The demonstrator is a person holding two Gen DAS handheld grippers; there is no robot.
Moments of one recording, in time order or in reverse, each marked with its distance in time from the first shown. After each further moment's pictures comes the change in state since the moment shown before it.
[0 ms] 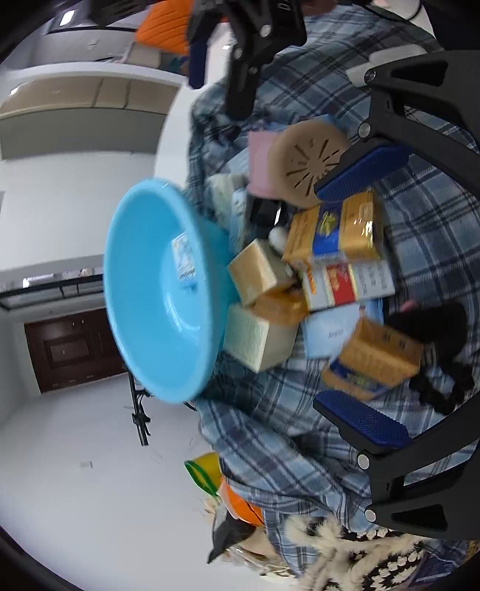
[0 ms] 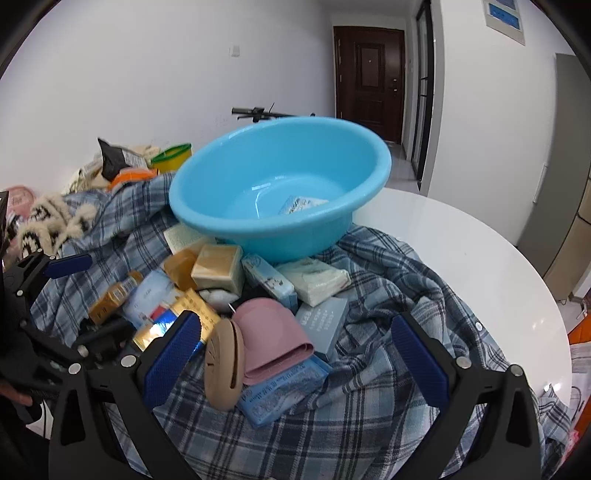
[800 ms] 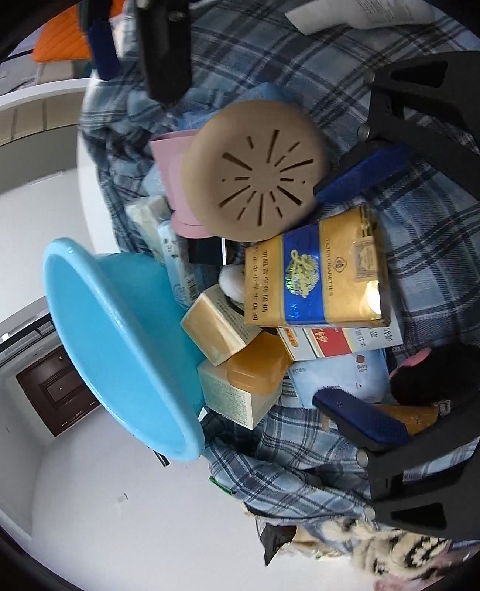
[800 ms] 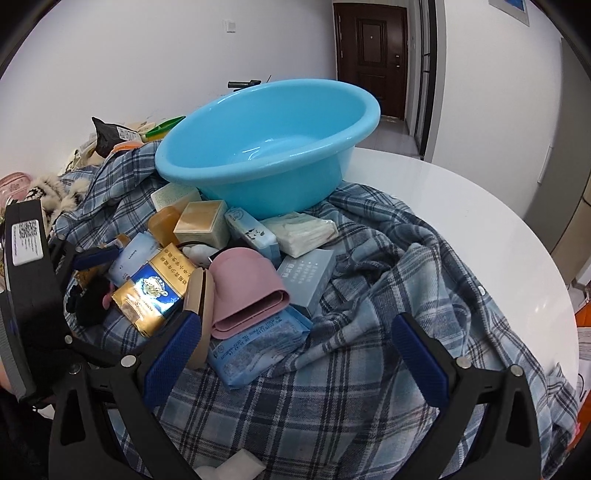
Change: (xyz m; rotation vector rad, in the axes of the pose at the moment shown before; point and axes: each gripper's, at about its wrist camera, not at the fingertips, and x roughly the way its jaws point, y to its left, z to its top) left arm 0.053 -0.049 -0.015 0.201 0.085 0.093; right arm 0.012 -0.020 -0.025 0.029 0.092 0.034
